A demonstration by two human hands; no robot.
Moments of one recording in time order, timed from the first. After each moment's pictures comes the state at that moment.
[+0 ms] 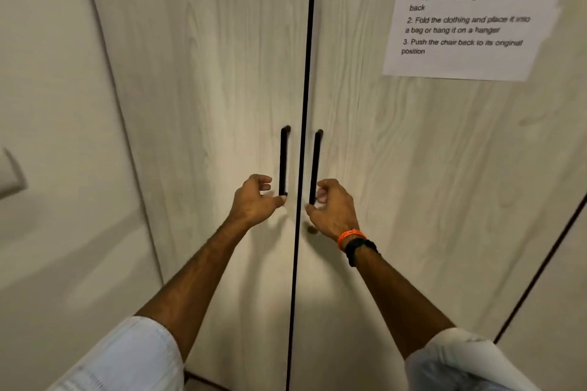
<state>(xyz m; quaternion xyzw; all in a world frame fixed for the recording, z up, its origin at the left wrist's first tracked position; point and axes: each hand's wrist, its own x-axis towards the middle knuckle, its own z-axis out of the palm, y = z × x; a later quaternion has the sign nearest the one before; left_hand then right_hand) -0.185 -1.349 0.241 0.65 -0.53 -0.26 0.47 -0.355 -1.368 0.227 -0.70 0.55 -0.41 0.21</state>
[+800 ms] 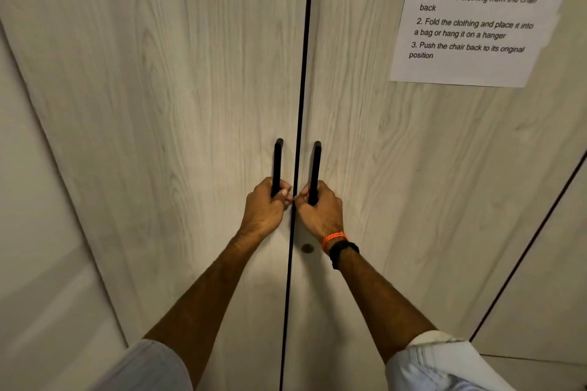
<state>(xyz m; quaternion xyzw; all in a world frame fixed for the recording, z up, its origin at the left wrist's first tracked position) -0.187 -1.424 0.239 0.50 -0.60 -0.31 0.53 -0.304 -1.416 0.234 -0.58 0.58 -0.53 0.21</state>
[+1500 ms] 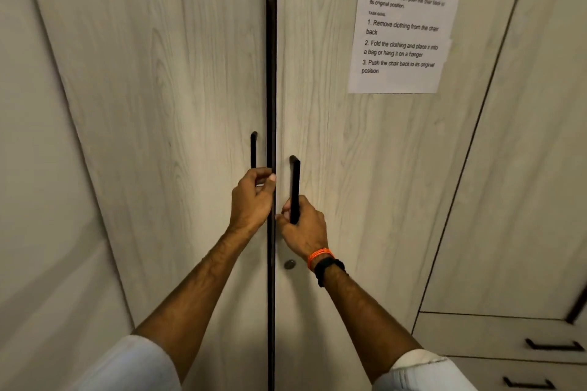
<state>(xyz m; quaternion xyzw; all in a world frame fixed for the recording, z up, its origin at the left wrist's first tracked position) -0.221 -1.270 0.268 0.49 -0.60 -0.23 0.59 -0.332 -1.251 0.226 -0.63 0.55 -0.52 0.20</state>
